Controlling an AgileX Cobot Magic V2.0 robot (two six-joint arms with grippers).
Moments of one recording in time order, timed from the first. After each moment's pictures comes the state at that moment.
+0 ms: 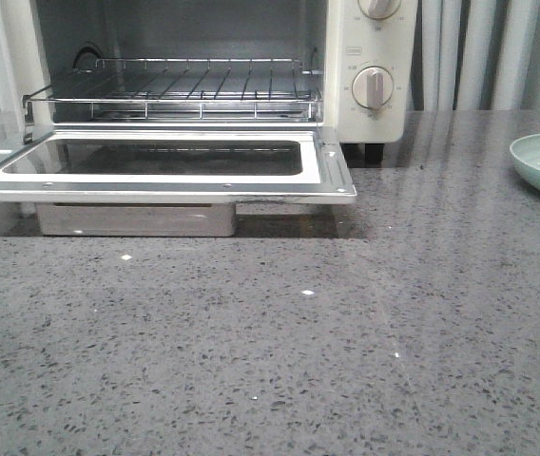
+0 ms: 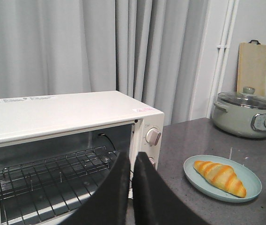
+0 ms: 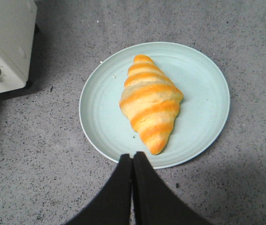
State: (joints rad) left arm -0.65 0.46 -0.73 0.03 0.27 -0.13; right arm -0.02 0.74 -0.83 -0.05 0.79 0.25
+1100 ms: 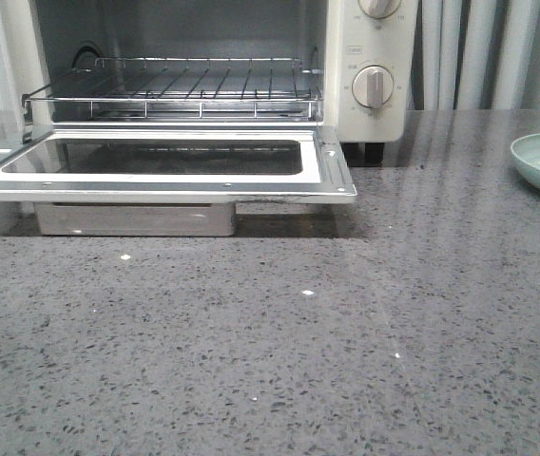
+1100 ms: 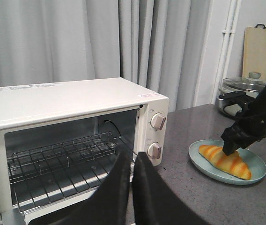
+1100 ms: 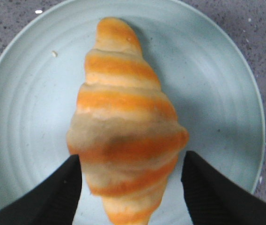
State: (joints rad) left arm -0.65 0.44 -0.73 0.05 0.35 -0.13; right arm -0.02 1.50 -1.23 -0.17 0.93 0.19
